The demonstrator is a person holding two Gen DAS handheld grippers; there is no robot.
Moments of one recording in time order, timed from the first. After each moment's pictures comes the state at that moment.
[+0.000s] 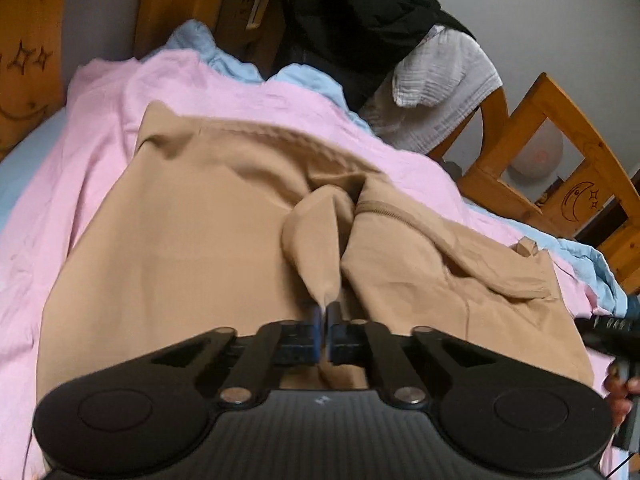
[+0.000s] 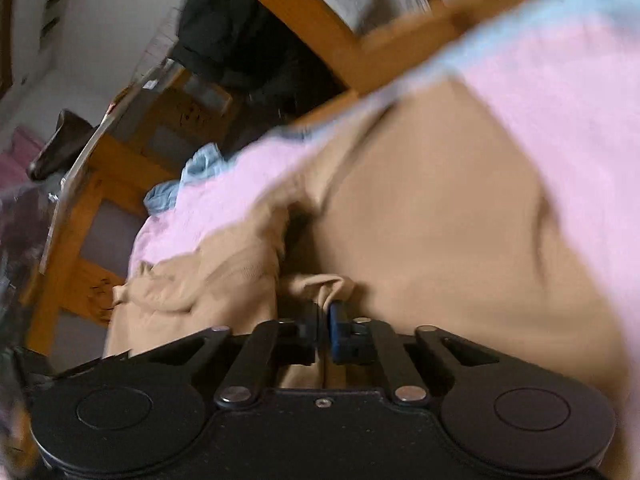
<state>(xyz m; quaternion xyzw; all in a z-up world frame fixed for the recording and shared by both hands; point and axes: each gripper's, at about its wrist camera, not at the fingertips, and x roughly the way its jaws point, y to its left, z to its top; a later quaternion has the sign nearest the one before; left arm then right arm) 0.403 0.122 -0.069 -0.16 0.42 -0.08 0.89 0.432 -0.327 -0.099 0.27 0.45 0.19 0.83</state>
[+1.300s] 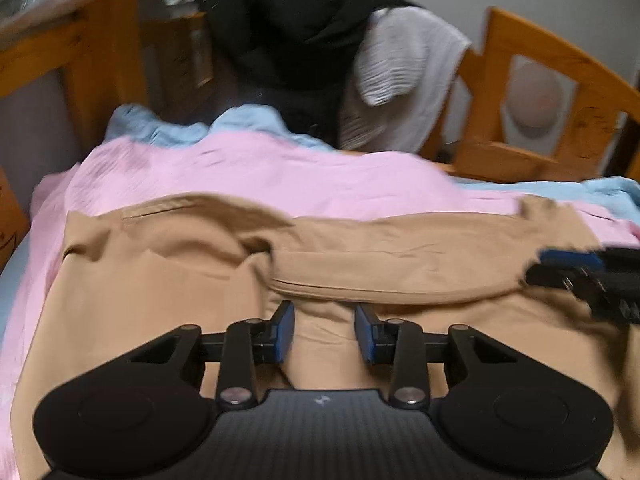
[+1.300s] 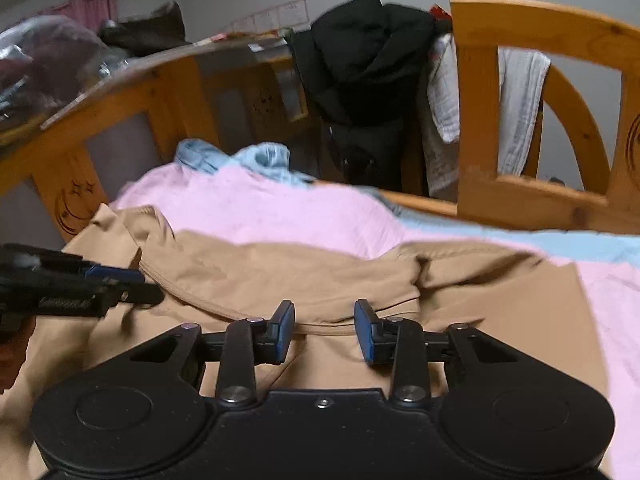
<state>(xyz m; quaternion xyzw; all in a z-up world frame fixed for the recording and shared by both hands) 0.437 0.044 -0.065 0.00 0.39 -0.07 0.92 0.423 -0.206 -0.073 0.02 0.33 0.23 0.92</state>
